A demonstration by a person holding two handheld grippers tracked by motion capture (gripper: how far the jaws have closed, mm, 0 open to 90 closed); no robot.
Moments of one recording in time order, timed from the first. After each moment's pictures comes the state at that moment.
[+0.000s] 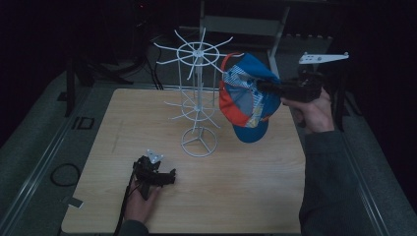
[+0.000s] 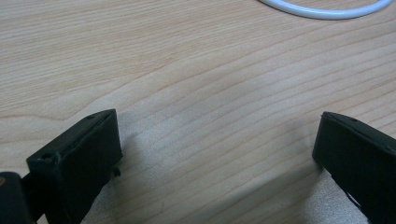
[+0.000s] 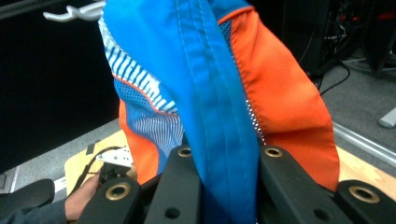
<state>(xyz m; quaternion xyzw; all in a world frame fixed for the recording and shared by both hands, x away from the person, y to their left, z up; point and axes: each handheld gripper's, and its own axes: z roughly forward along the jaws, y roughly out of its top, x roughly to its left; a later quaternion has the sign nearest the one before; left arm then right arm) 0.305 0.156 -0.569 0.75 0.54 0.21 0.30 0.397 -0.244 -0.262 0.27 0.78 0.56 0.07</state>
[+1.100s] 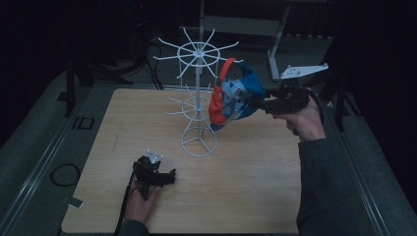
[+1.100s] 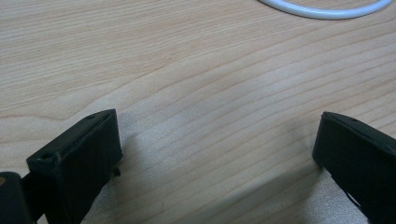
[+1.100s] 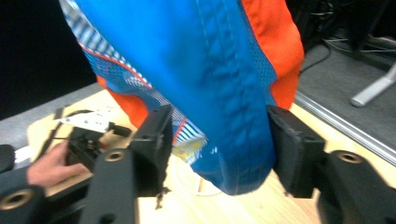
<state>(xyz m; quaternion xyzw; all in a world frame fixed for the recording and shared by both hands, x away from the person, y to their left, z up) 0.305 0.155 -0.569 0.75 0.54 0.21 0.30 0.393 -0.227 -0.290 0.27 0.82 0.49 0.11</state>
